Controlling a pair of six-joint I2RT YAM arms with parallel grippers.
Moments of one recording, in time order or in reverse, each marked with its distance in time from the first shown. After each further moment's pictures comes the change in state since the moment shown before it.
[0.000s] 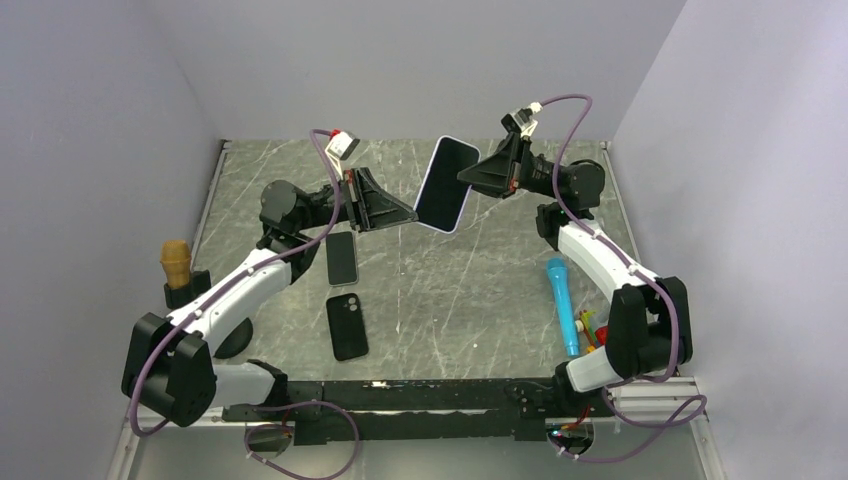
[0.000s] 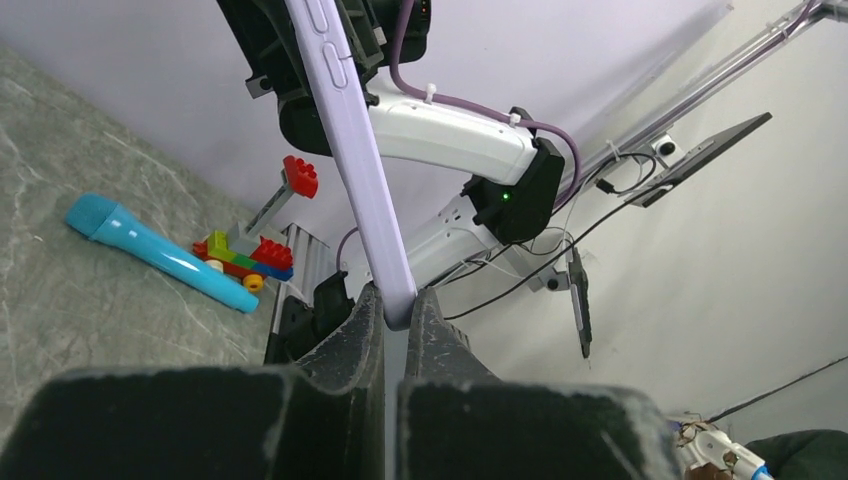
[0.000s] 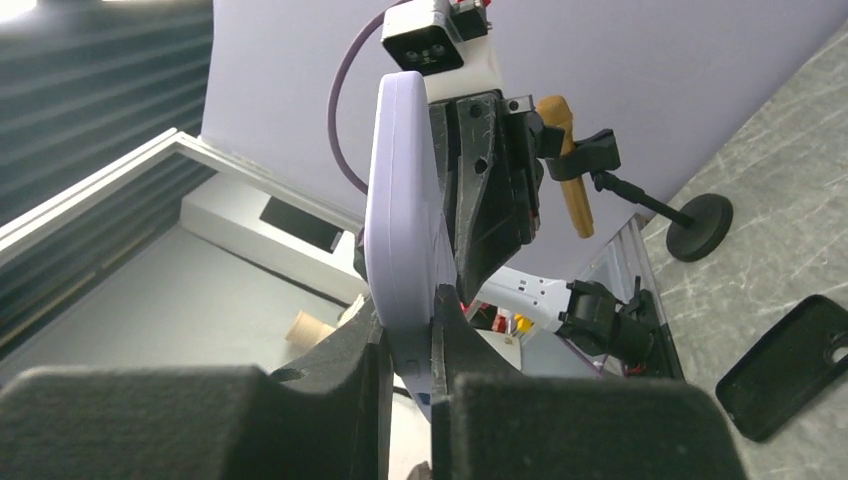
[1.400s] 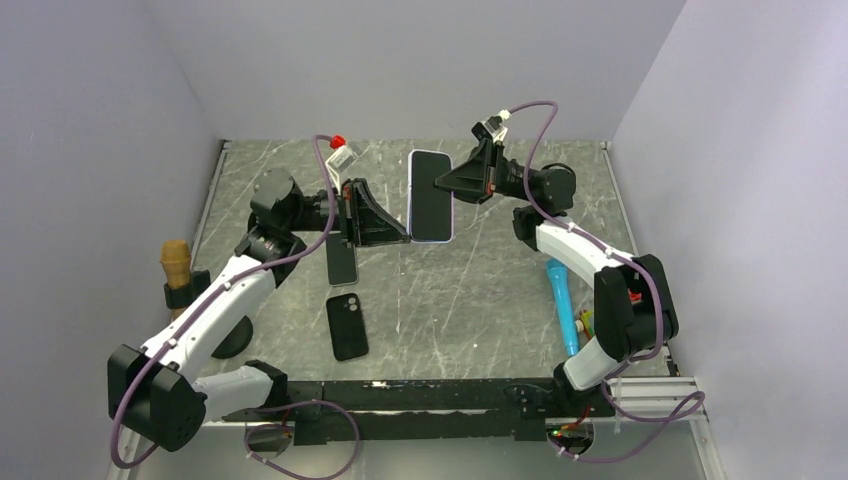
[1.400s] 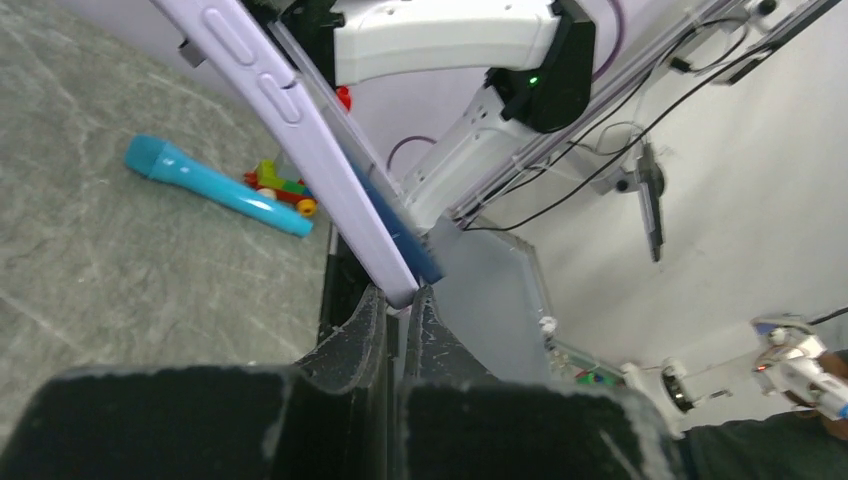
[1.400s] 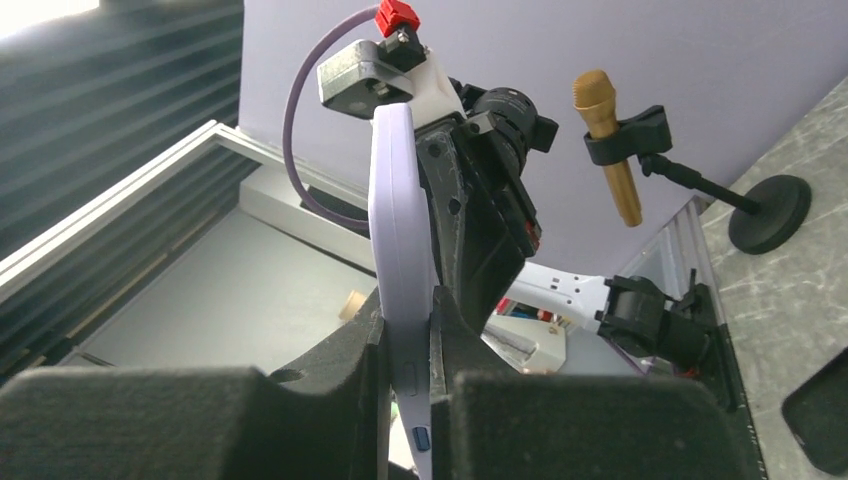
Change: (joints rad) left arm 0.014 -0.112 0.064 -0.412 0.153 0.380; right arm 0.114 0.118 0.011 0.155 0.049 0.083
